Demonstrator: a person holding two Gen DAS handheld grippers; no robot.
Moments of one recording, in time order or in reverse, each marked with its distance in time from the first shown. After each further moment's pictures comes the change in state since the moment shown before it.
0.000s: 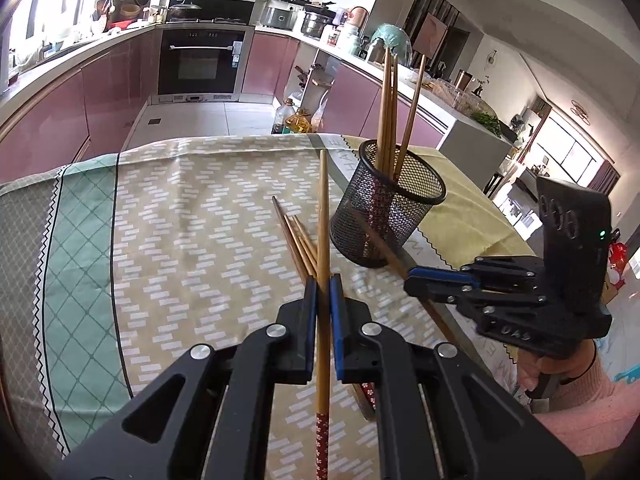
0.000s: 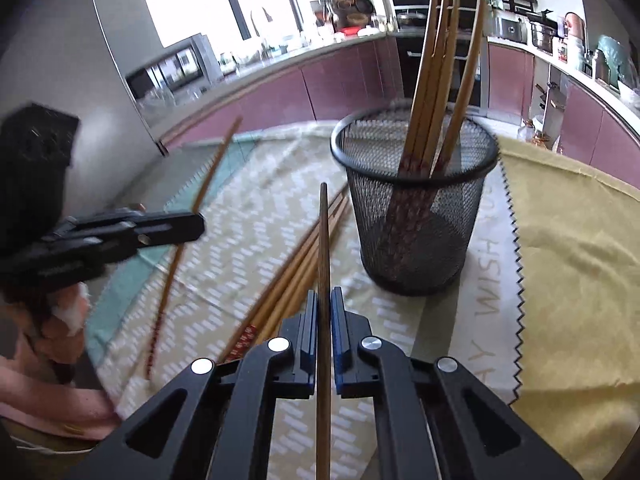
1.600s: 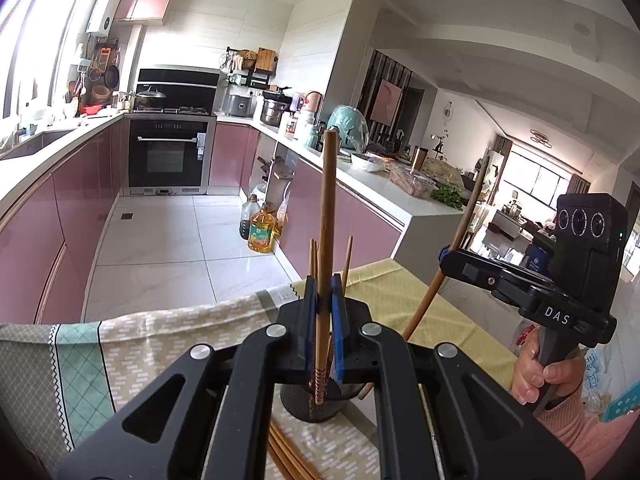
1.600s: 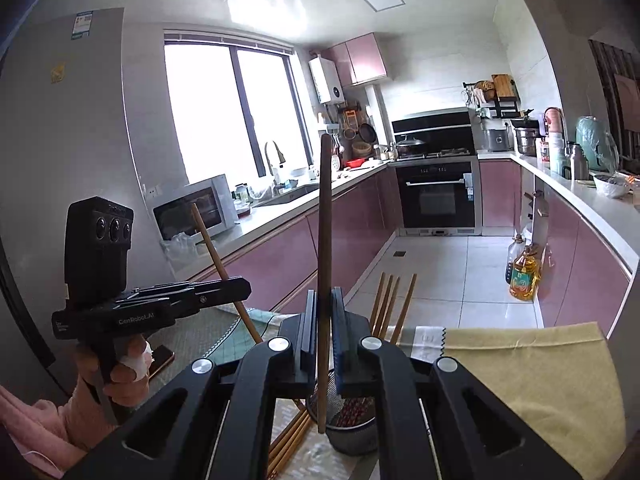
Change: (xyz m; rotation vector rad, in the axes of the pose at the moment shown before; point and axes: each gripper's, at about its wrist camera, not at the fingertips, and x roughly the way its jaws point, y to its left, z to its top) left arm -0.052 -0.060 0.124 0.119 -0.306 -0.093; right arm -0.129 -0.030 0.109 -0.042 -0.450 0.003
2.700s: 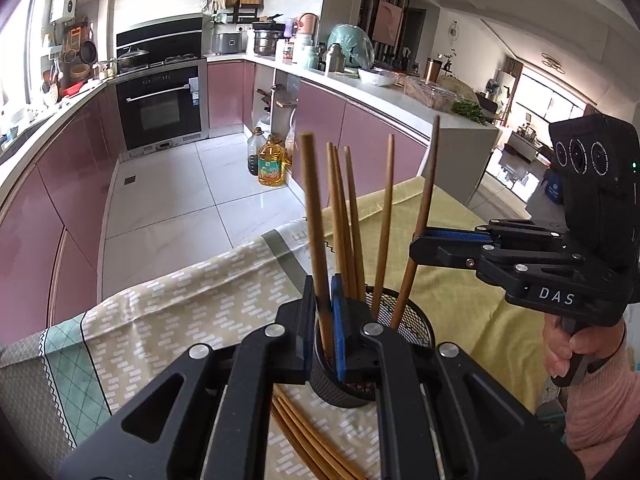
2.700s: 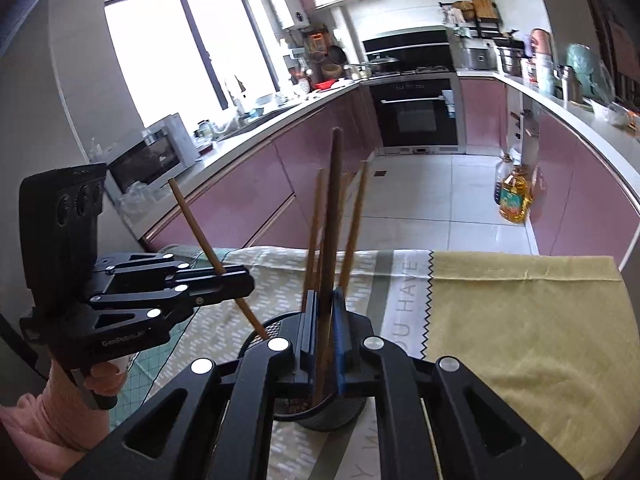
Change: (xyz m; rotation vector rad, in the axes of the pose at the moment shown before) left arm 0.104 0.014 -0.020 0.105 0.298 0.065; right arm 0.086 -0.048 -0.041 0.128 0.301 -0.073
